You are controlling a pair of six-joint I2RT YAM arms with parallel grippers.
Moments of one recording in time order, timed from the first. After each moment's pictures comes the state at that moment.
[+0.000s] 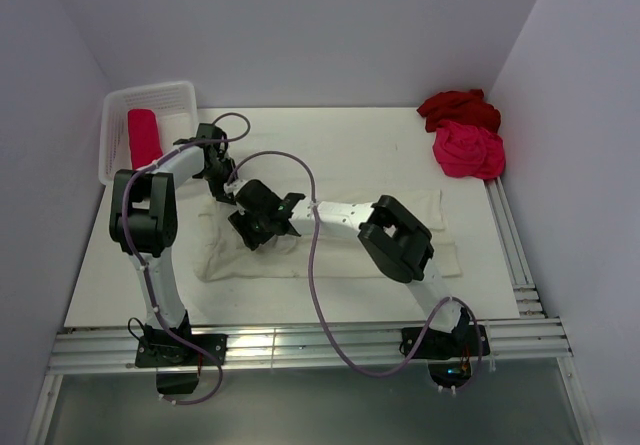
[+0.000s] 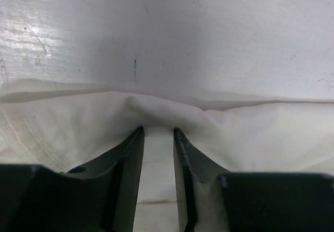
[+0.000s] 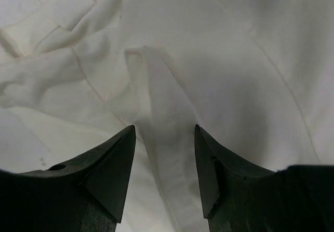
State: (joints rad) left arm -0.13 2.03 1.44 -0.67 0.21 -0.43; right arm 1.00 2.15 1.61 -0.33 -0.04 0.25
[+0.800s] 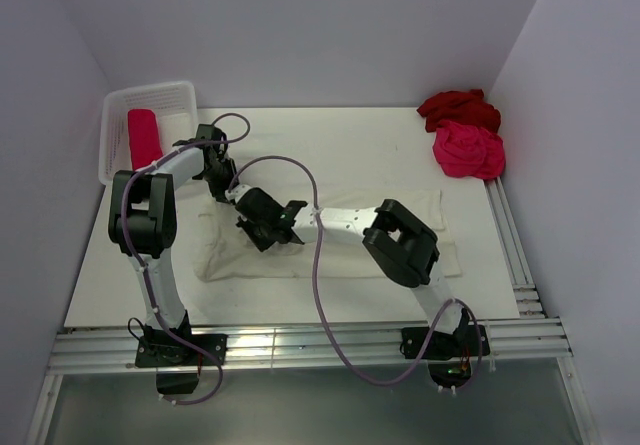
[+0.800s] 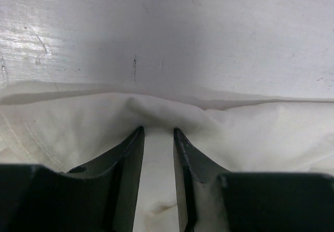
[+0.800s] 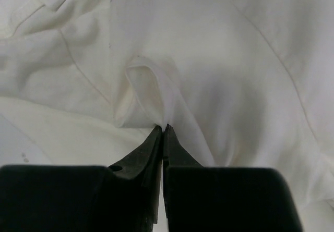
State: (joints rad) left arm -0.13 2.02 1.42 -0.65 0.20 -0.43; right arm 1.04 2.13 1.55 -0.32 0.09 0.22
